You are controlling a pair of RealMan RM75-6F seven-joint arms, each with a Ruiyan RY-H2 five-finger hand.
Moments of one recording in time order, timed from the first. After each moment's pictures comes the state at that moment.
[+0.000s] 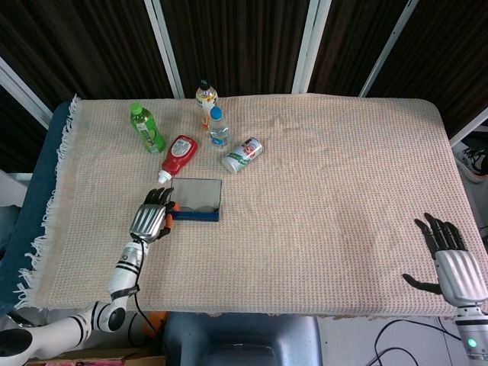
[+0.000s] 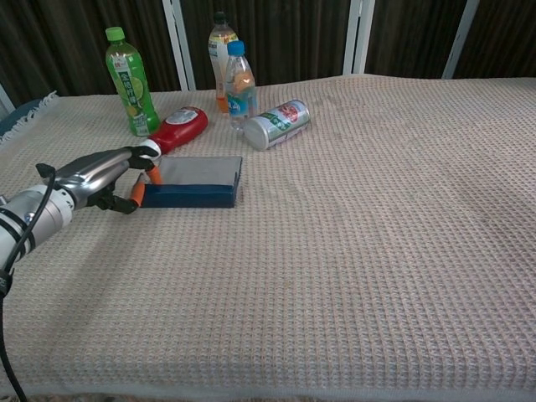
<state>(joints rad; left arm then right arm) -0.67 -1.78 -0.19 -1.03 1.20 0.98 0.09 0.07 -1.06 0.04 -1.66 -1.50 1.44 -0.02</state>
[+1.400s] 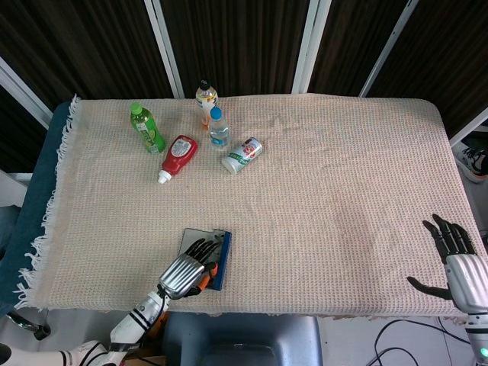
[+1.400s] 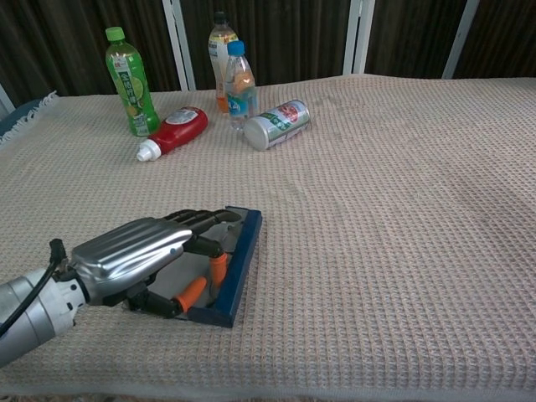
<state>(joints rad) -0.58 -1.69 0.03 -1.46 1.51 1.06 0.20 0.04 -1.02 0.02 -1.67 -1.55 1.51 0.09</state>
